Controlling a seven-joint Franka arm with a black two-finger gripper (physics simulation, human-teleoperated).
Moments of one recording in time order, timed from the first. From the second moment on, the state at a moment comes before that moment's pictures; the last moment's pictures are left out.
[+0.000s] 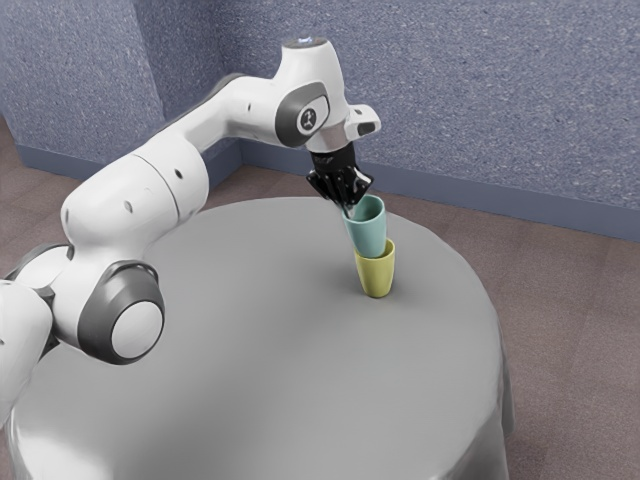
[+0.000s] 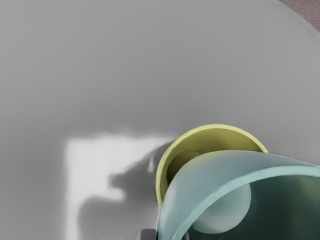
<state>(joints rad) -0.13 1.01 -0.03 -0.57 -0.02 1.70 -0.13</state>
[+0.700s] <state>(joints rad) -0.13 1.02 -0.04 -0.57 -0.03 1.71 -0.13</state>
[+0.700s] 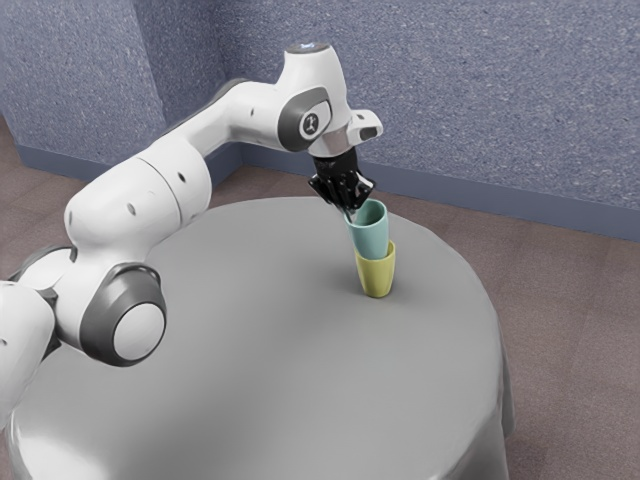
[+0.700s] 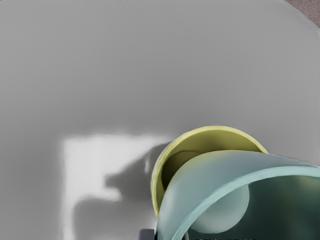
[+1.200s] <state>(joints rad) -0.14 1.02 -0.04 -0.57 -0.03 1.72 -0.13</state>
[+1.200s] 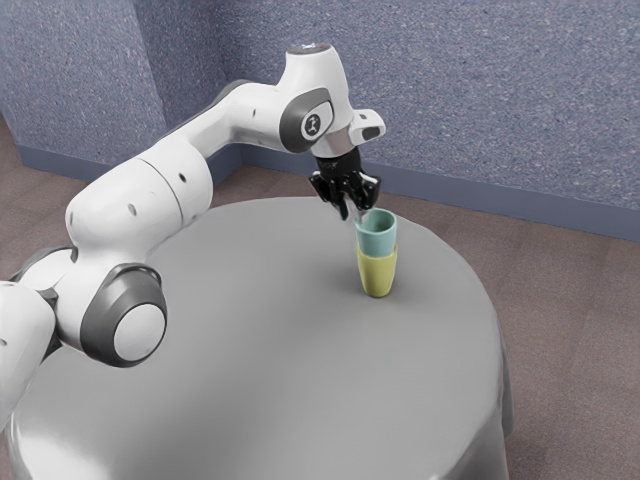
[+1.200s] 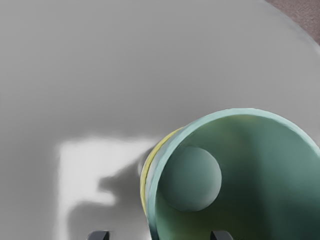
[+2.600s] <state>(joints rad) -0.15 0.68 -0.02 -0.85 -0.03 1.67 -0.10</state>
